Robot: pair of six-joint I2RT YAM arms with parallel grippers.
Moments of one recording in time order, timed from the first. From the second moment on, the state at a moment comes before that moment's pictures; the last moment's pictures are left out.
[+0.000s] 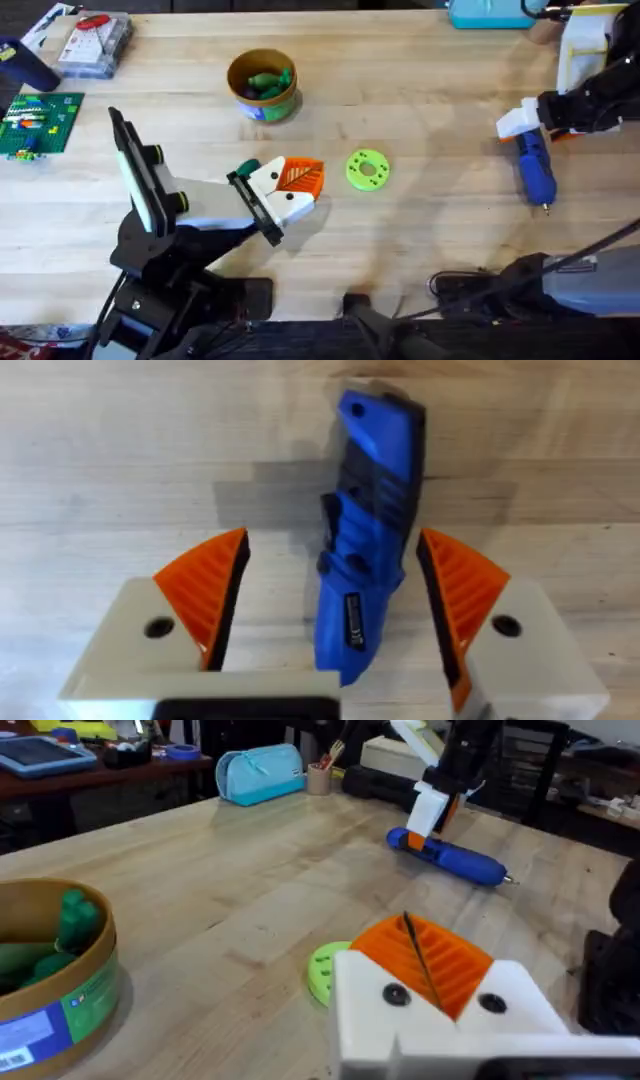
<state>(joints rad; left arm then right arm) -0.38 0.01 0.01 -0.05 0.58 -0.10 -0.39 1.64 1.16 -0.98 0.00 -0.36</state>
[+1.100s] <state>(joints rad) -0.38 0.01 0.01 -0.05 0.58 -0.10 -0.42 1.78 1.16 -0.90 0.03 -0.36</state>
